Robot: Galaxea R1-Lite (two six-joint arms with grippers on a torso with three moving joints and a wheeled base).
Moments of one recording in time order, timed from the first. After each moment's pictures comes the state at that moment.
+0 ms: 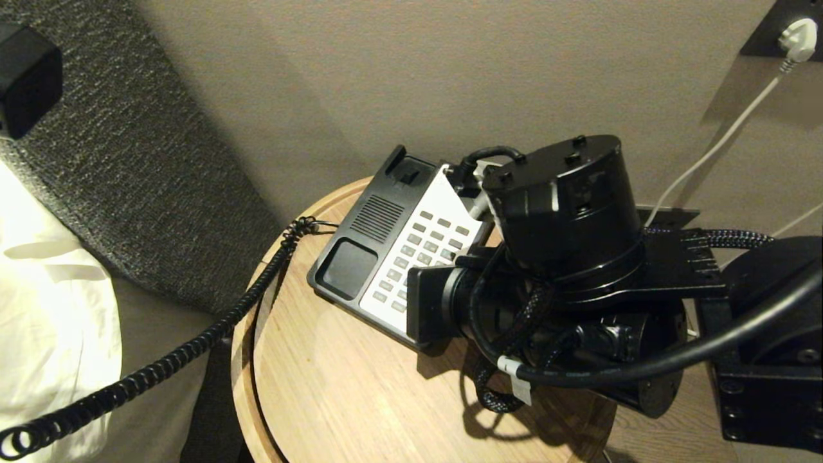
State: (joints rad) left arm -0.66 0.68 -1.00 0.22 0.16 -0.75; right arm 1.05 1.75 -1.24 -0.07 -0.37 0.49
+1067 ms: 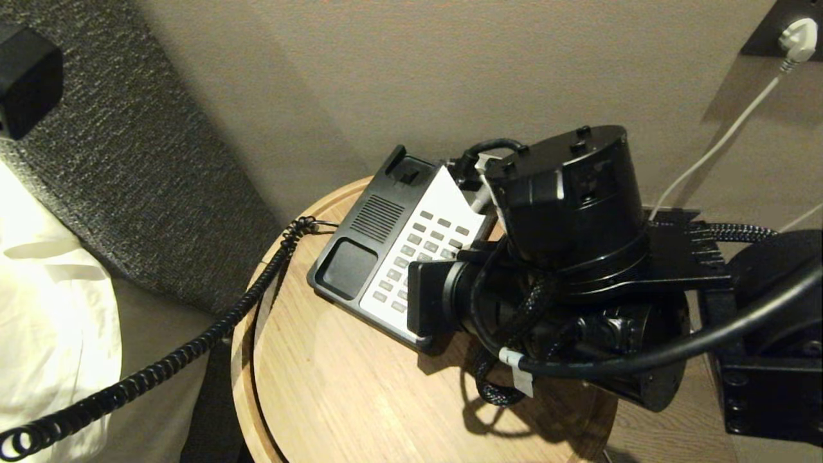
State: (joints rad) left arm -0.66 0.68 -1.00 0.22 0.16 -0.75; right arm 1.05 1.74 -1.25 -0.07 -0.38 0.49
